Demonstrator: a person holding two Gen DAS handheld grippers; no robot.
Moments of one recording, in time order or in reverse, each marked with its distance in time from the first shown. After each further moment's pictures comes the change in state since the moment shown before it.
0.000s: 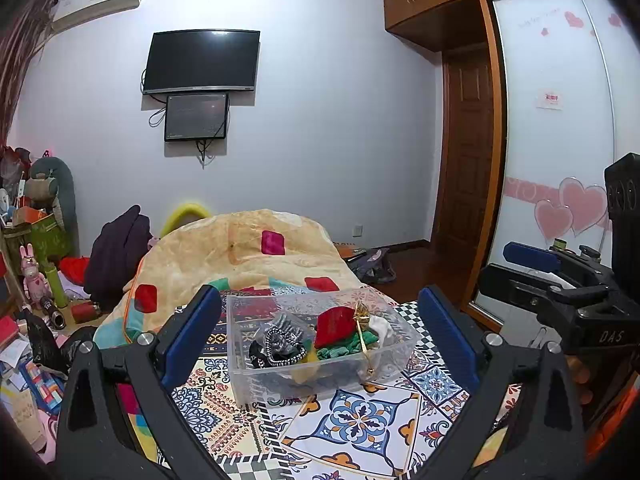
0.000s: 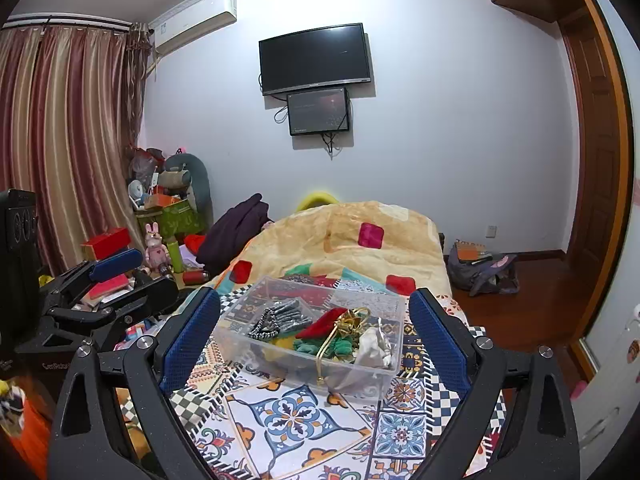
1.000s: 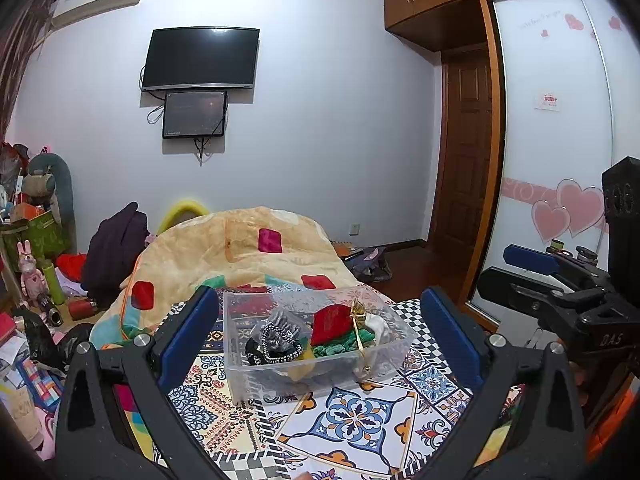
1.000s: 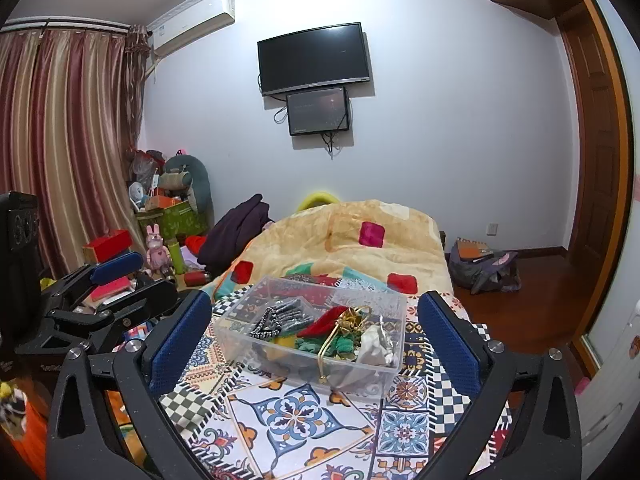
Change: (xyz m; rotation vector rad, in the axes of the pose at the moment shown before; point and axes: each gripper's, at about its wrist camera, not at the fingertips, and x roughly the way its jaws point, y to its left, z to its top) left arm -0.002 -0.002 -0.003 -0.002 0.006 -0.012; right arm -0.004 0.003 0.002 0.013 0.004 0.005
